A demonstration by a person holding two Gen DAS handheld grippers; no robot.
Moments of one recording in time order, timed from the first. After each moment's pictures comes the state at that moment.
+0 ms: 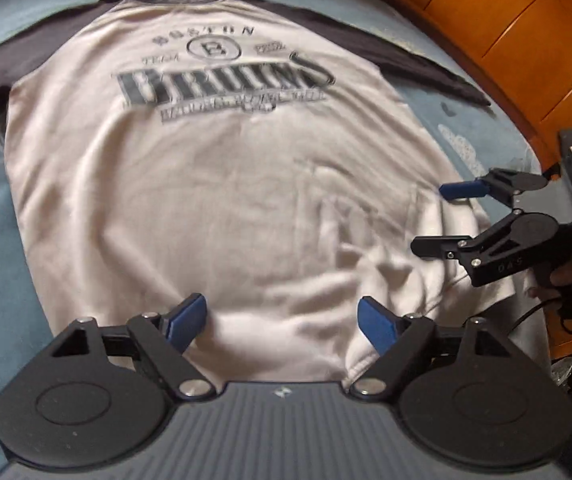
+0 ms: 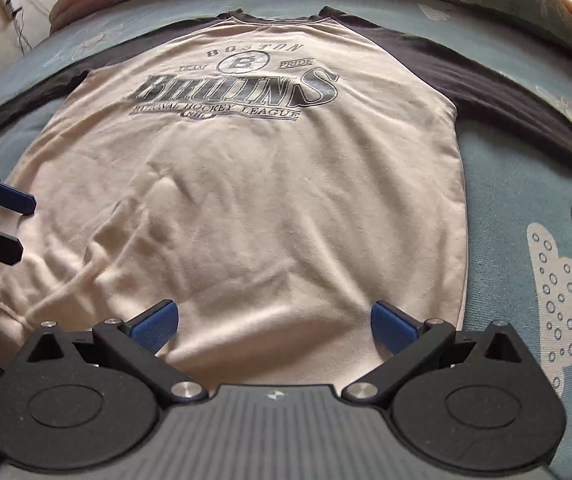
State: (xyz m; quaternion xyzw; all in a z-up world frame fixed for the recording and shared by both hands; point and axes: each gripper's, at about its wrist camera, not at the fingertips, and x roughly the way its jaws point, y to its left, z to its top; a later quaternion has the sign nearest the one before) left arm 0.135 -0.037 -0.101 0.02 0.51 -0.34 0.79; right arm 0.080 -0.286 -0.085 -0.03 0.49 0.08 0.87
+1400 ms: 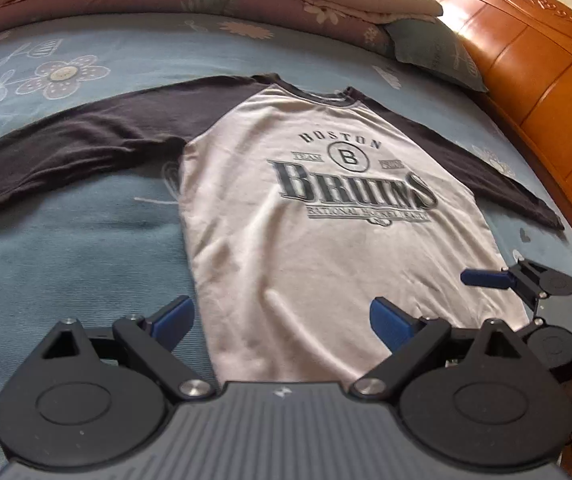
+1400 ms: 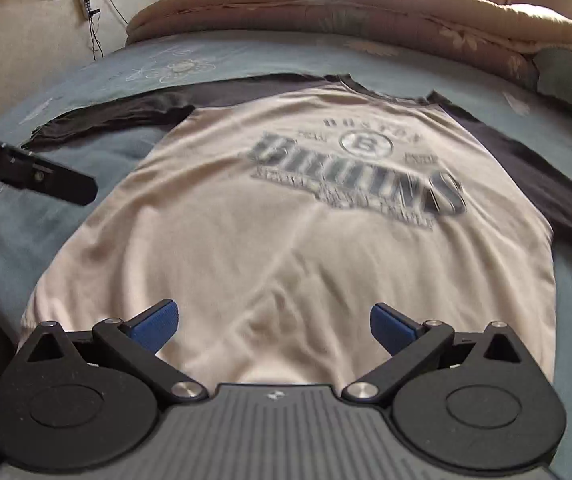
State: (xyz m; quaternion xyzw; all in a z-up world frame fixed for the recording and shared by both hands) left arm 0.153 0.040 -0.048 -0.06 0.45 -0.16 0.88; right arm 0.113 -0.193 -0.052 -0.05 0.40 0.17 0.90
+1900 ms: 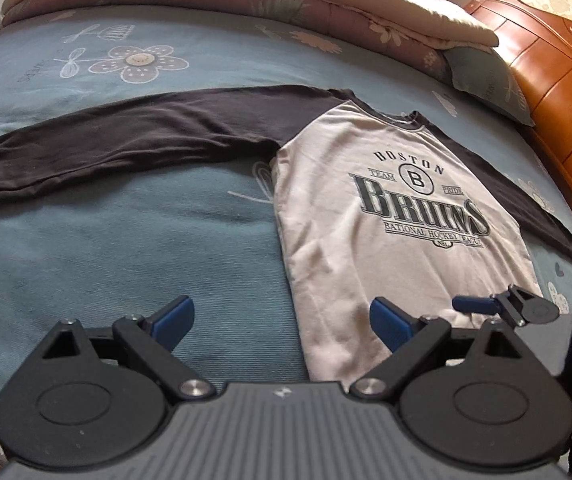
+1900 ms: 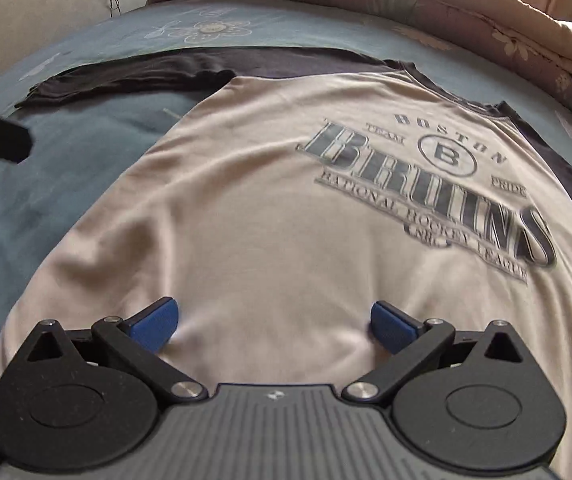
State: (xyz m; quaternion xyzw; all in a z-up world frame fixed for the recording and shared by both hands) left arm 0.151 0.079 -0.052 -0.08 0.46 -0.12 0.88; right arm 0.134 -0.136 -0.086 -0.10 0.44 0.19 0.87
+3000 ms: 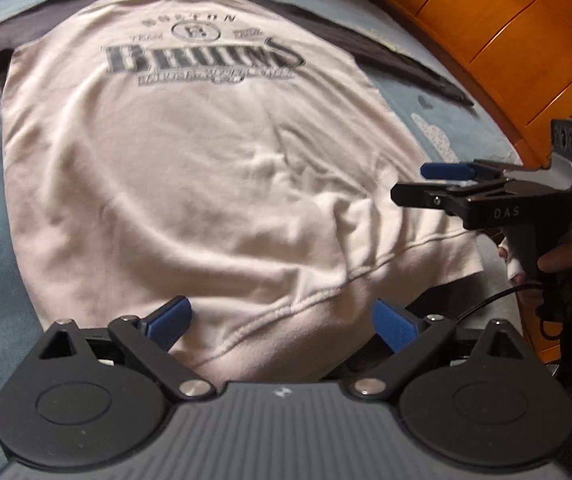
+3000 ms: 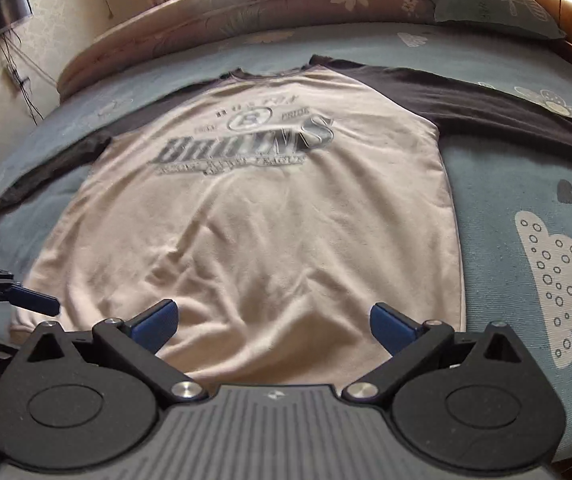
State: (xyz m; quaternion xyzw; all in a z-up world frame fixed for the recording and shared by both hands) left arm 0.098 -0.038 -0.103 -0.01 0.54 -0.34 0.77; right arm 0.053 -0.297 -0.065 0.06 0.43 0.07 0.90
